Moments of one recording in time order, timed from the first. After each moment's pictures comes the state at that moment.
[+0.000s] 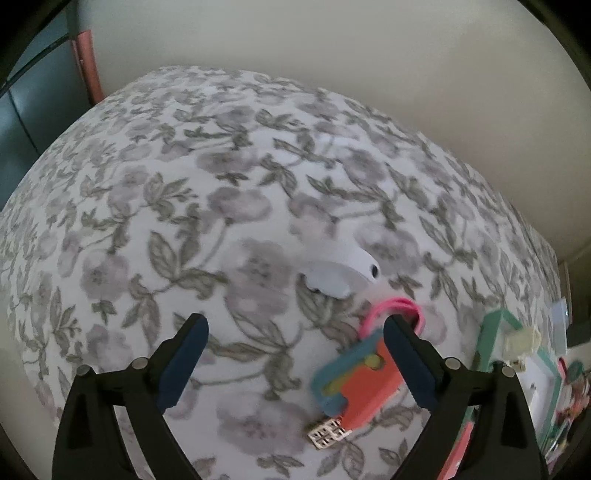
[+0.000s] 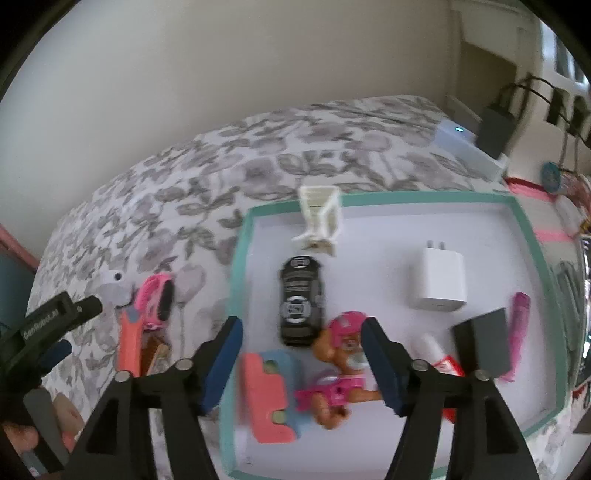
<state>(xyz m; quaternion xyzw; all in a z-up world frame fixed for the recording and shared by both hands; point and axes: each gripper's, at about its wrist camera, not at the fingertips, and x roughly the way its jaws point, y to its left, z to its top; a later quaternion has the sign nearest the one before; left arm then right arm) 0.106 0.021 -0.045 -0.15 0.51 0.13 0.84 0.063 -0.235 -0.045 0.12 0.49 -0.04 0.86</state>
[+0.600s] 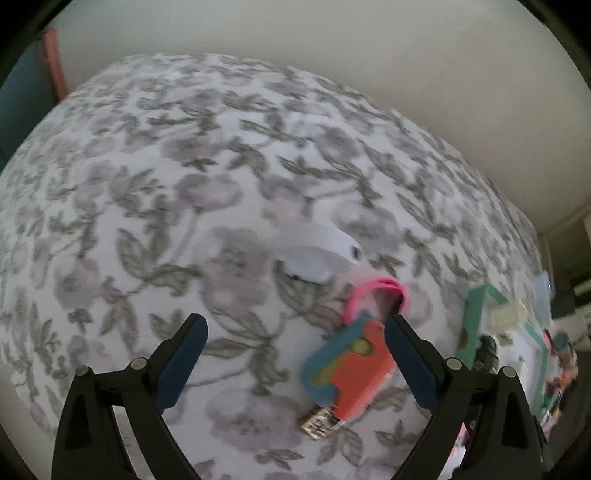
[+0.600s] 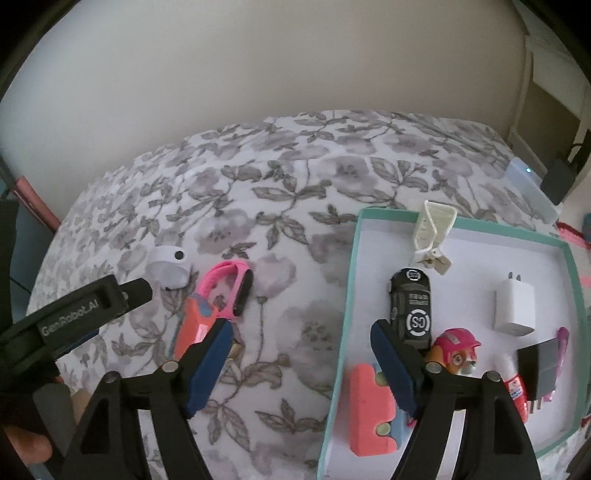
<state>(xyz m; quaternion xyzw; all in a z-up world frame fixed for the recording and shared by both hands) 0.117 0.015 -0.056 -0.15 0.55 0.04 0.82 0.082 -0.168 -0.042 0.08 0.49 0.01 0.87</state>
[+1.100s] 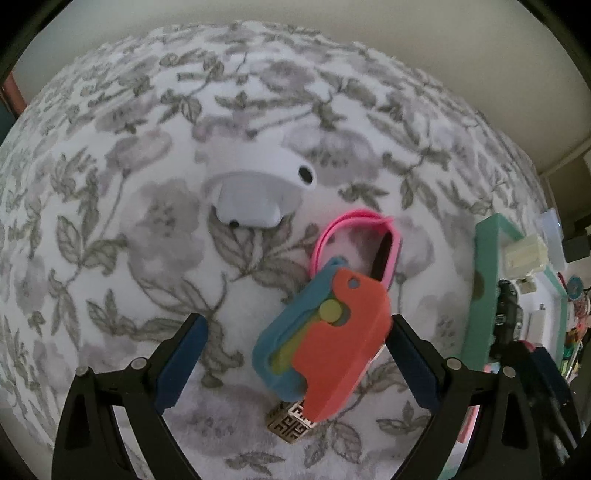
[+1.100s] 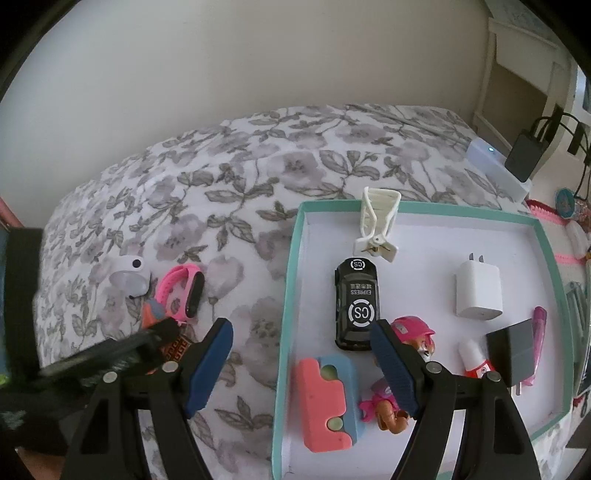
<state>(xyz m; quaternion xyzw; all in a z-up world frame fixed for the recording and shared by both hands) 0.127 -0.021 -0.103 -0.10 0.61 0.00 0.79 0.076 -0.198 -0.045 0.09 0.50 -0.04 0.86</state>
